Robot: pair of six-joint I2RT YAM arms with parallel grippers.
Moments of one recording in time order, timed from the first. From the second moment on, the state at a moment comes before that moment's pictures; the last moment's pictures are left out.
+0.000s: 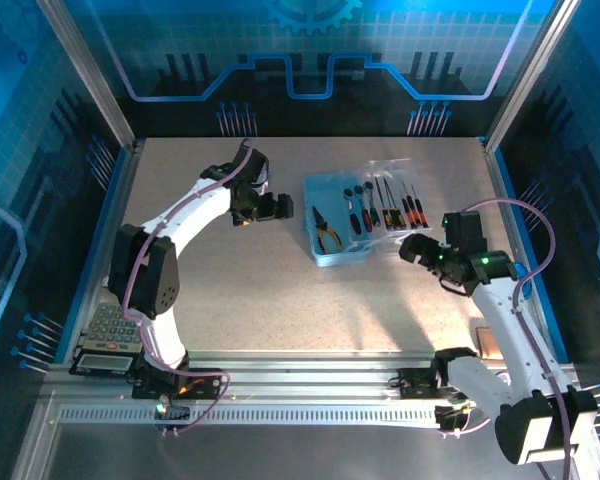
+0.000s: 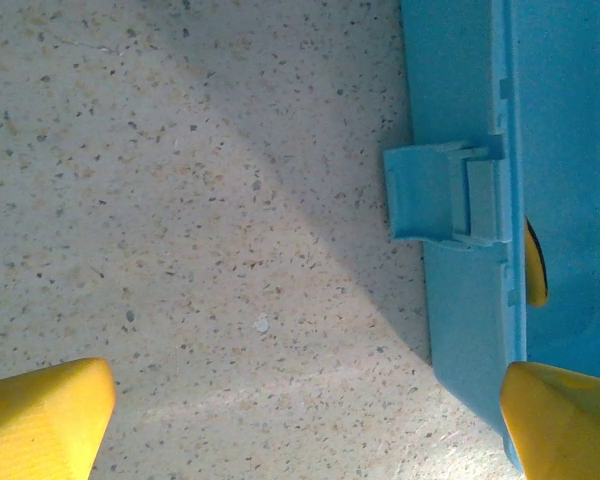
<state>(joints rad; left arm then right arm) -0.34 1.84 1.51 -0.81 0.19 -0.45 0.08 0.95 0.82 -0.86 -0.05 0.56</state>
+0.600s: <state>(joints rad) -0.34 1.92 1.55 -0.79 0.22 -0.45 -0.03 1.13 0.72 -0.62 0.05 0.67</state>
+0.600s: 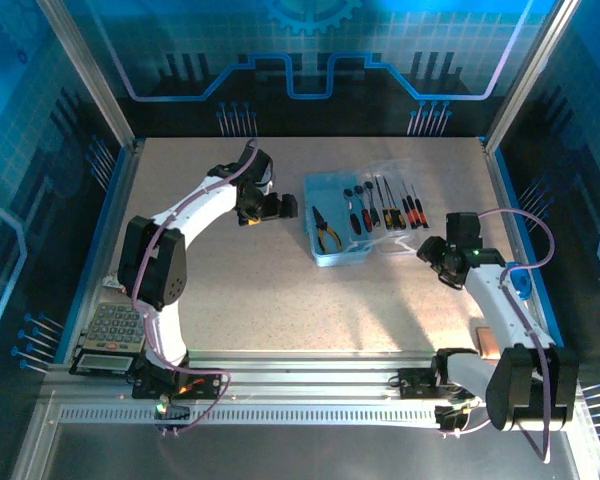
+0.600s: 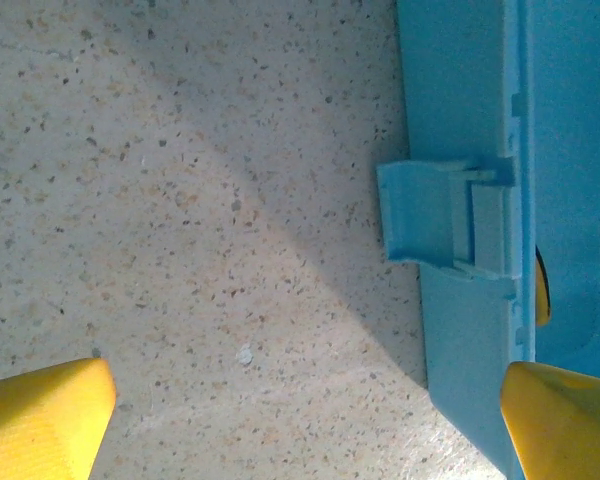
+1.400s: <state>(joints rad) -0.34 1.98 1.61 -0.79 0.25 -0.45 -0.07 1.40 0.71 -0.33 0.04 0.71</state>
